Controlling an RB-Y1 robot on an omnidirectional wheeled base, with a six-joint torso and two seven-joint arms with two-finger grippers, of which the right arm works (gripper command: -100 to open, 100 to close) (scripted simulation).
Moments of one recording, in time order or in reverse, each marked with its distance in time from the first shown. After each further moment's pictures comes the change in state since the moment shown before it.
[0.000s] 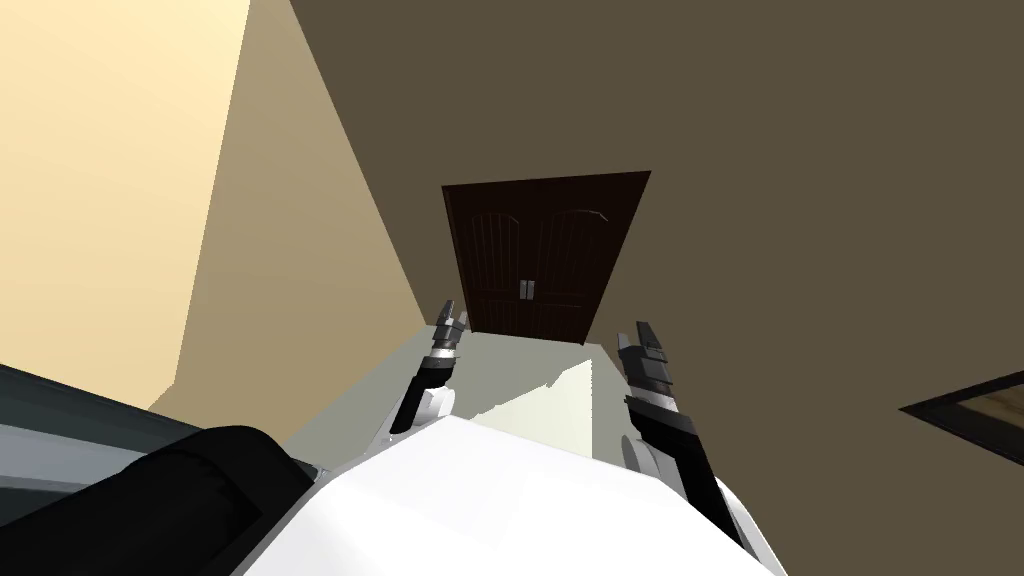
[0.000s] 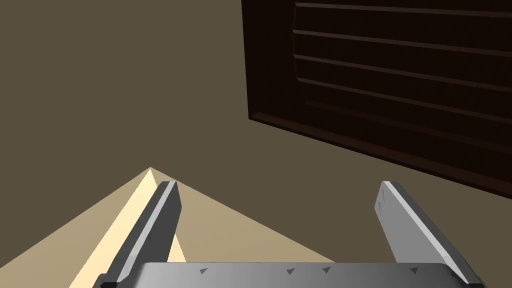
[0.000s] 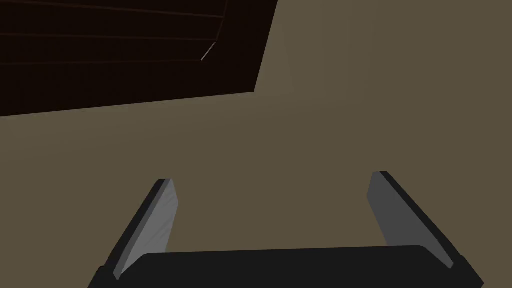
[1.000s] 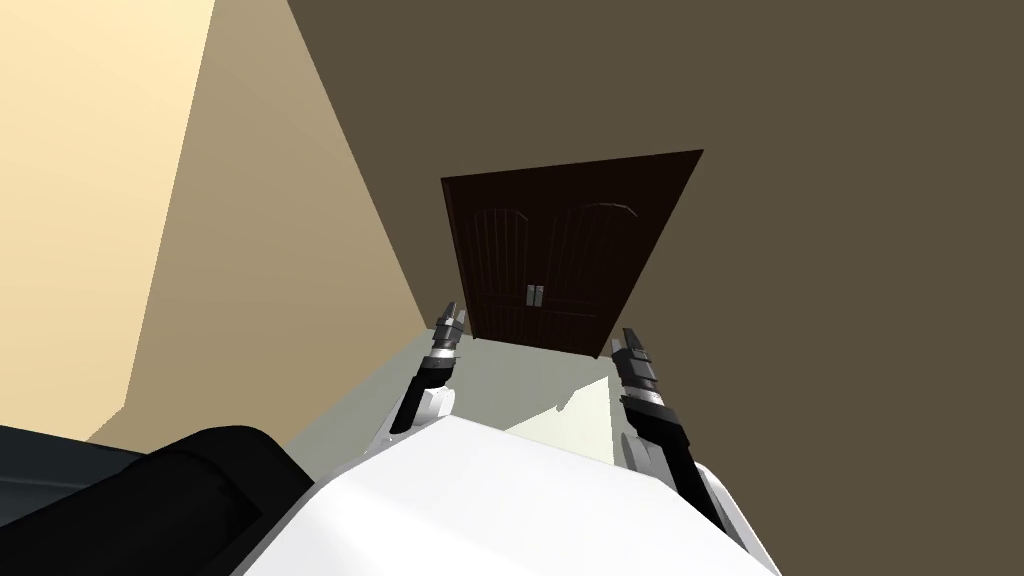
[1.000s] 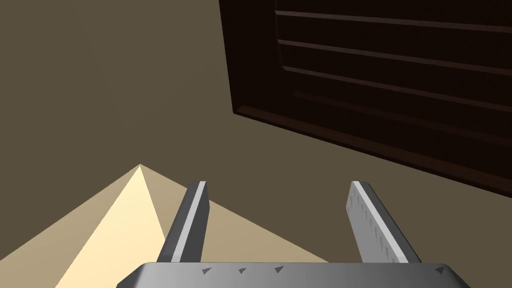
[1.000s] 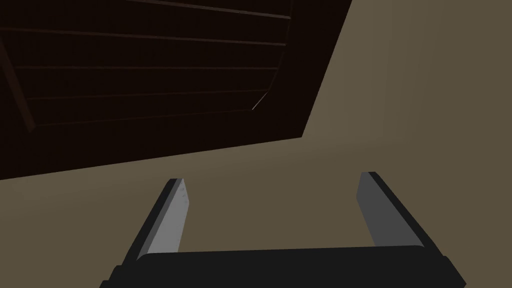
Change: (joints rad) arm -0.063 -0.056 -0.035 0.155 0.036 0.013 -0.088
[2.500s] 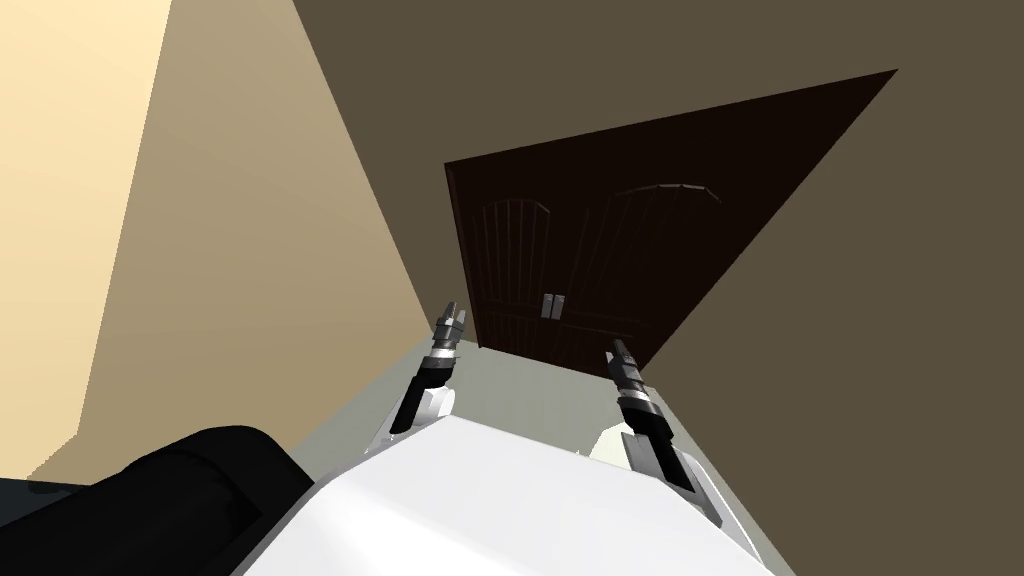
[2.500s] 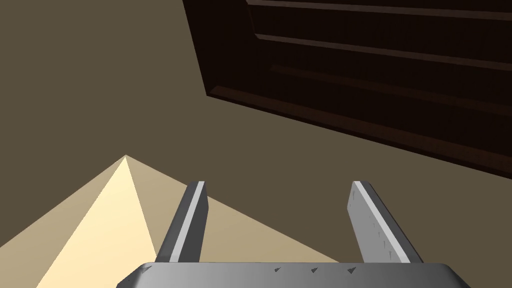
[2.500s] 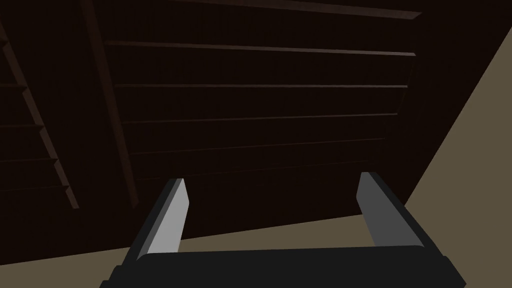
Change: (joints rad) arm -0.127 -0.066 -0.070 0.322 0.073 0.013 -0.174
